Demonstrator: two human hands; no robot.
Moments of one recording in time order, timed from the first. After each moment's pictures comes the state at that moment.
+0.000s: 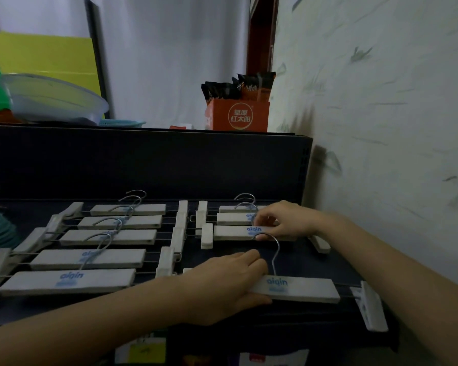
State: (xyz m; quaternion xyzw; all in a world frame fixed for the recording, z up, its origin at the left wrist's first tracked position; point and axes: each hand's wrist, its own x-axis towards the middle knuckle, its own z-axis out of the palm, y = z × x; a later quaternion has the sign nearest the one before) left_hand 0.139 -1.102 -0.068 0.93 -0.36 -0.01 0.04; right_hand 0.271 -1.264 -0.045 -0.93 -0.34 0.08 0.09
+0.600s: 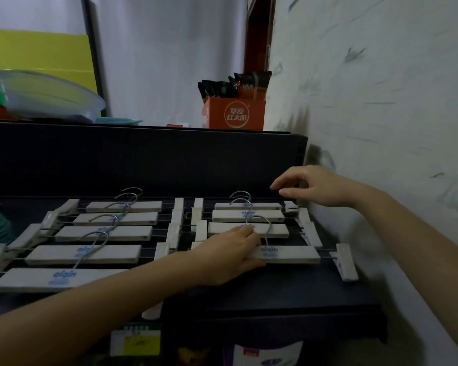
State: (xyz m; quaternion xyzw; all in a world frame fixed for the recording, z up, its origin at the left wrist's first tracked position) left_hand 0.180 -1.110 -0.075 0.95 -0.32 0.04 0.06; right_hand 0.255 -1.311 0.006 -0.92 -0.34 -0.03 0.20
